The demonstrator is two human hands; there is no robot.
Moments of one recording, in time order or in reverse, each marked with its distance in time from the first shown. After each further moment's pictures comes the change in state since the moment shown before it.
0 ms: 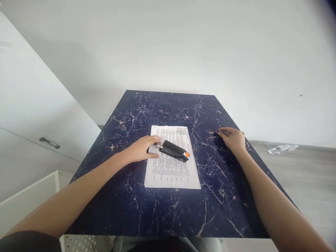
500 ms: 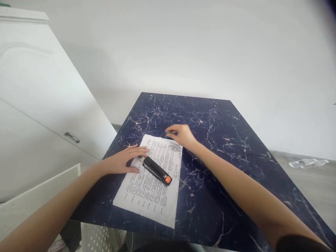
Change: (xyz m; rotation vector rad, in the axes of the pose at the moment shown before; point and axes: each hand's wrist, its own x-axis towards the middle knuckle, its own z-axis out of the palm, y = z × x) left_hand -0.133 -0.038 -0.046 -0.063 -0.112 -0.011; right_hand -0.020 -0.274 0.111 0.586 -0.403 -0.592
